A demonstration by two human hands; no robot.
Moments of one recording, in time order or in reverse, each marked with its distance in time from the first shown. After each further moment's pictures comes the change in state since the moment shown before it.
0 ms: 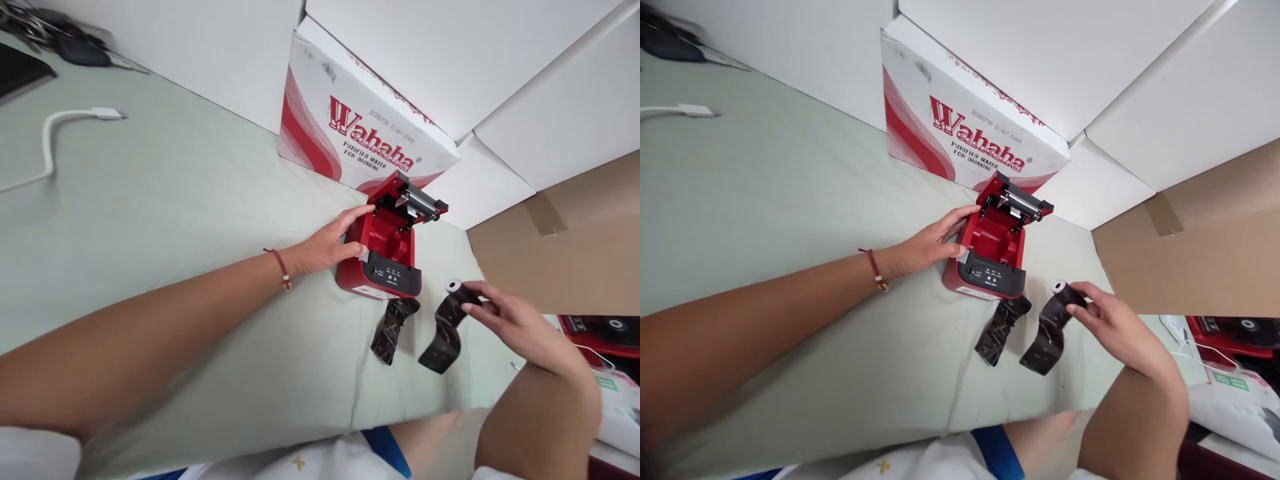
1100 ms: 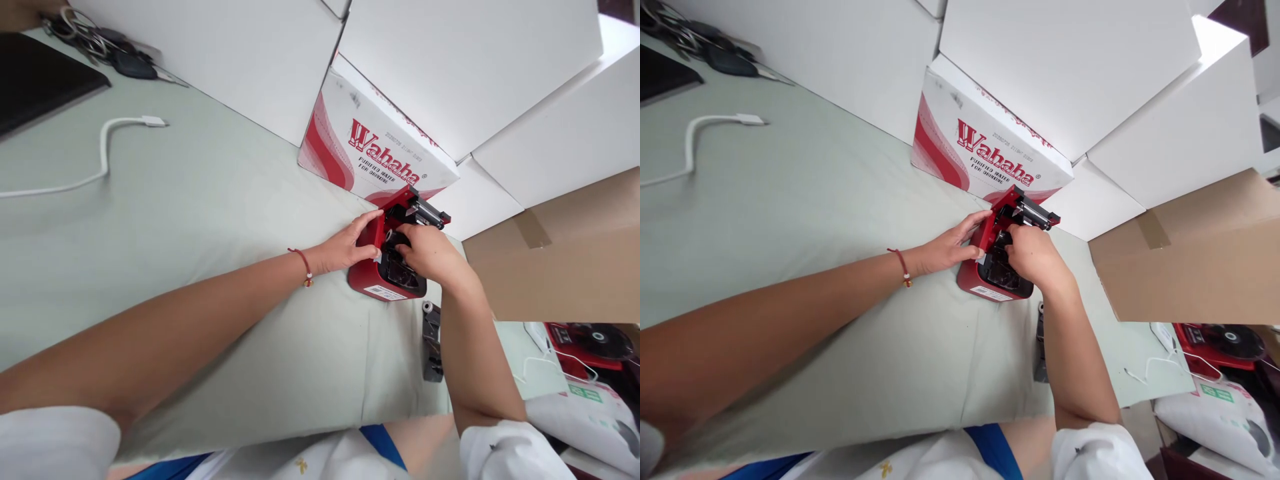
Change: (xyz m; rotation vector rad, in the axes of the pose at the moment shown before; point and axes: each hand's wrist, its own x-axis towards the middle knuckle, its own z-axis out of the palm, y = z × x) left_hand 0.003 0.011 0.006 0.035 0.020 -0.006; right_hand 0.099 -0.171 0.037 -0.478 -0.062 -0.236
